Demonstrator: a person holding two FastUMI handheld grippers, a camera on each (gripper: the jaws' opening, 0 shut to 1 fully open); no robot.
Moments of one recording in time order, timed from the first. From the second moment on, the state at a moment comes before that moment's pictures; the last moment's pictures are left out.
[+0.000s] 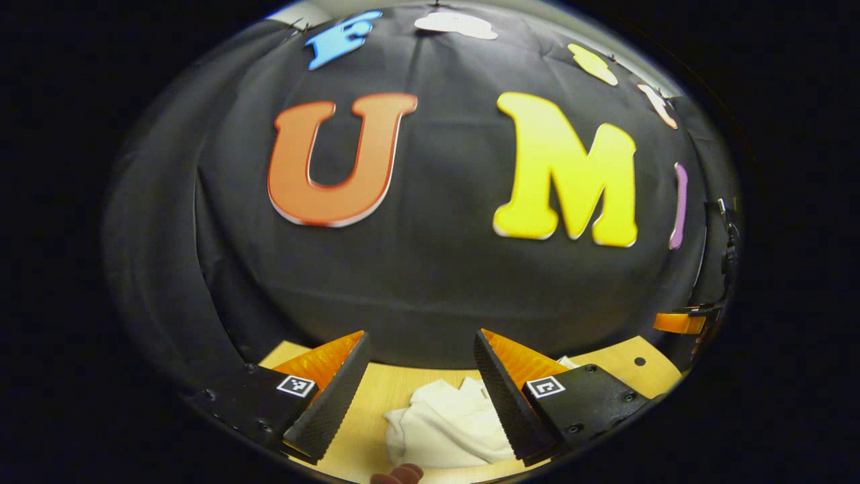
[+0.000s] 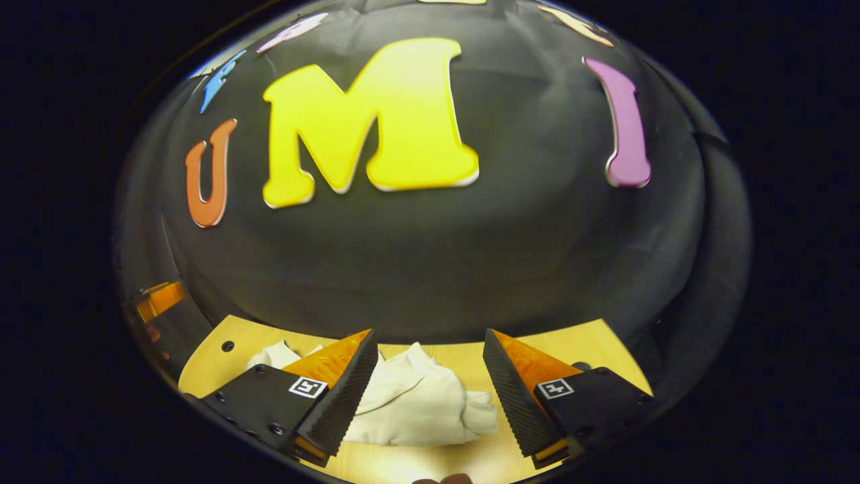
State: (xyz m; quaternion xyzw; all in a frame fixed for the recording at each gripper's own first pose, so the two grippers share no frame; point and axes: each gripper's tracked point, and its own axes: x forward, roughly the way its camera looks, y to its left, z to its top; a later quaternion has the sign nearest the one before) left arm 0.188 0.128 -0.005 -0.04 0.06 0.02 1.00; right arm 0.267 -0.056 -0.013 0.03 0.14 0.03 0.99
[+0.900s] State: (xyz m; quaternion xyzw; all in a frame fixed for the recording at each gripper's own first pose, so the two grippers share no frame) left arm -0.025 0.052 0.058 -0.02 -0.05 -0.03 1.00; right arm -0.004 -0.019 0.111 0.00 -0.04 0.03 1.00
